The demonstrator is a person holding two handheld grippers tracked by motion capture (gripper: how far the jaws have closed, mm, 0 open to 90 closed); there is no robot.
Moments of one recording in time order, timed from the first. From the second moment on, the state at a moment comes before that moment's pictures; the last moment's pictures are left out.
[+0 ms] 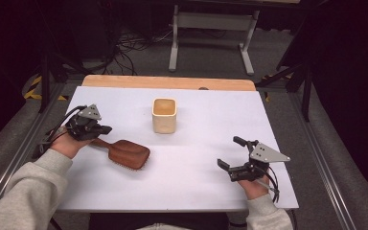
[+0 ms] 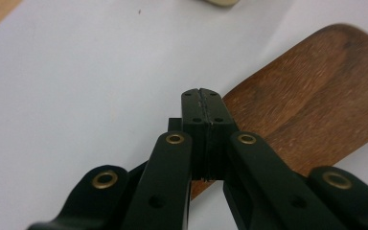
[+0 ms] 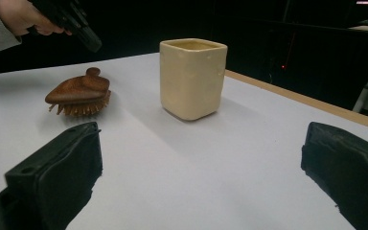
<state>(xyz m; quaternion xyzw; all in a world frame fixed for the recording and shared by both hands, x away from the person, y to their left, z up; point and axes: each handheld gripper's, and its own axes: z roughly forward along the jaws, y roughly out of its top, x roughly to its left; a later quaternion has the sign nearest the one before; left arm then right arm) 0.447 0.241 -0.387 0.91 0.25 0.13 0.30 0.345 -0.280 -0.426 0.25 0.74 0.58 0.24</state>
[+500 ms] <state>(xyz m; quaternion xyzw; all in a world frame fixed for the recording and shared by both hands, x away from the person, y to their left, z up) 0.468 0.229 -0.411 0.94 0.25 0.10 0.20 0.344 -0.281 -0.426 0.25 0.74 0.58 0.24</state>
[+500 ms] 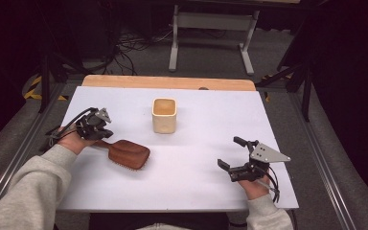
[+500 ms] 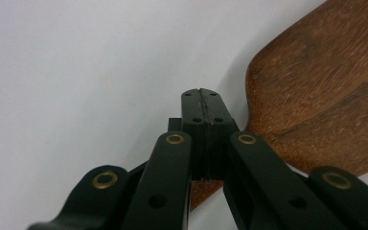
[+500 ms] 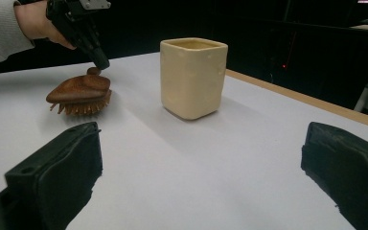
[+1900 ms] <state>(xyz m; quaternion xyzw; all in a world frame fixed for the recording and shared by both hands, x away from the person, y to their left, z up) 0.443 0.226 -0.423 0.98 0.20 0.04 0.07 0.345 -0.279 -0.428 0.24 0.74 0.58 0.23</state>
